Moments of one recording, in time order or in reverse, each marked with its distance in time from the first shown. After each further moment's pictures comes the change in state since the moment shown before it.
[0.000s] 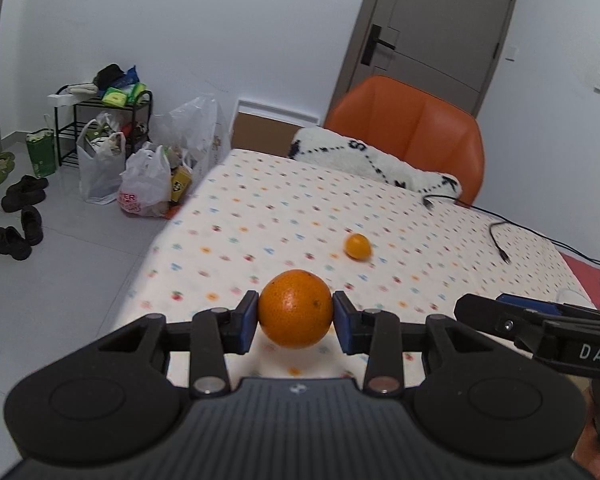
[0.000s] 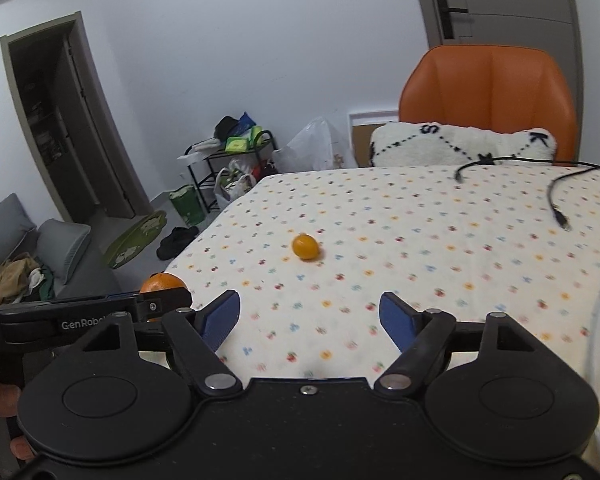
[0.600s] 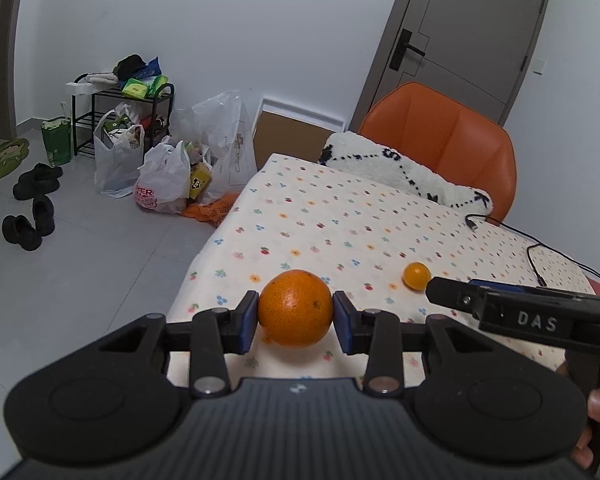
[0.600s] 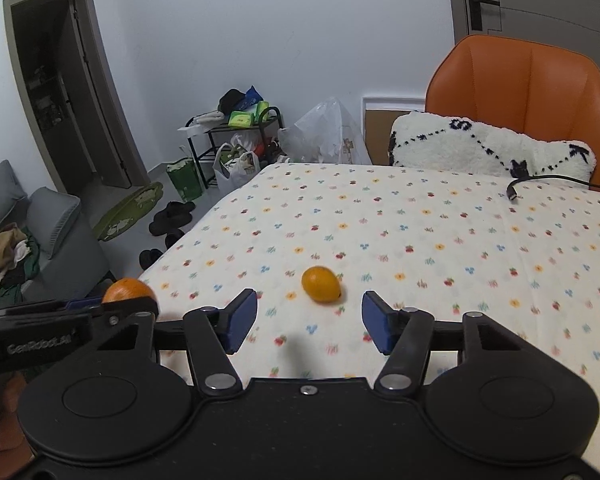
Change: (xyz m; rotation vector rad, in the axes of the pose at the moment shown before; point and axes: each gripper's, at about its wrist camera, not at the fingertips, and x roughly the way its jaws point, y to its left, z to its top) left arm 0.031 0.038 0.017 -0.053 -0.001 0.033; right arm 0.081 0.015 0.031 -0.074 0.067 -0.013
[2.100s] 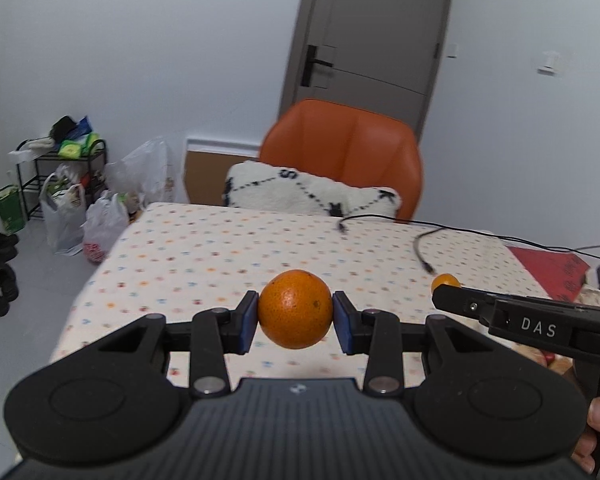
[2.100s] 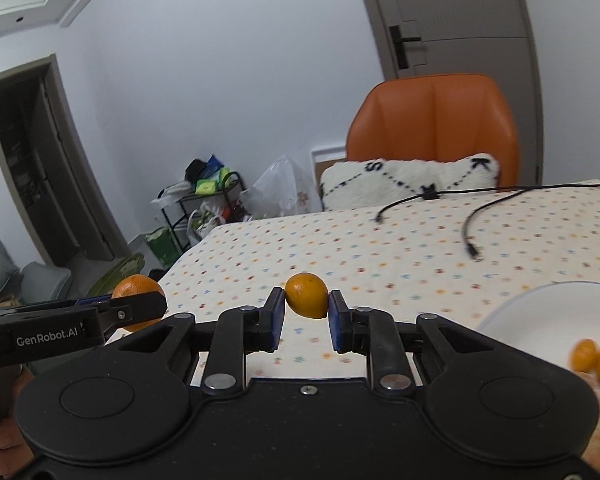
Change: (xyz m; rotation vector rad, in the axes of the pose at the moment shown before) left arm -0.065 -0.141 -0.016 0.202 -0.076 -0.129; right arm -0.134 -0.089 -0.037 0.153 -0.189 -0.057
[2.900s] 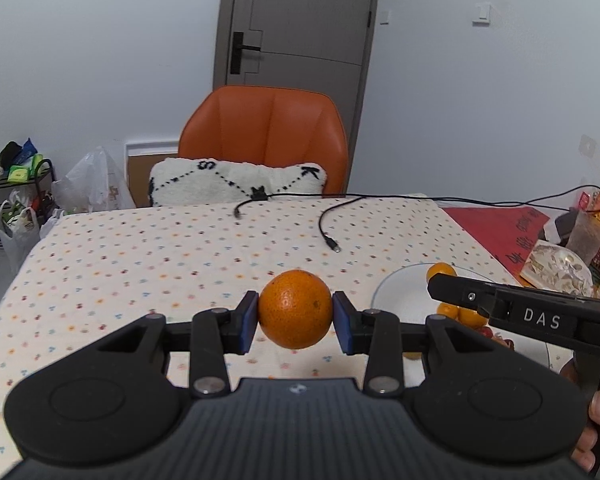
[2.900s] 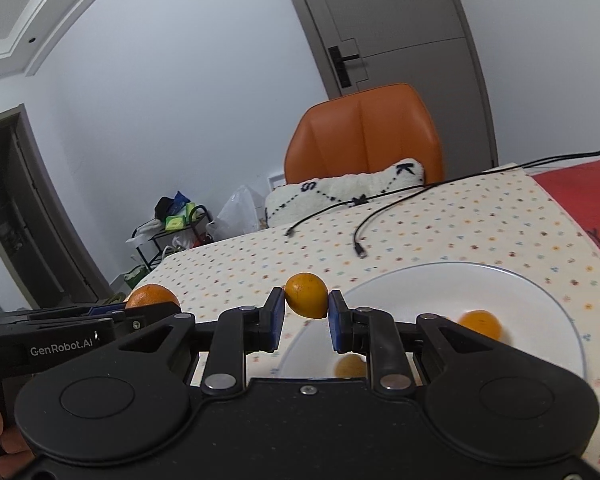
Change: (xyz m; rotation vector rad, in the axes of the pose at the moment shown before) left arm 0.022 -0.110 -0.013 0.135 0.049 -0.088; right arm -0.061 -0.095 -0.021 0.115 -0.076 -0.059
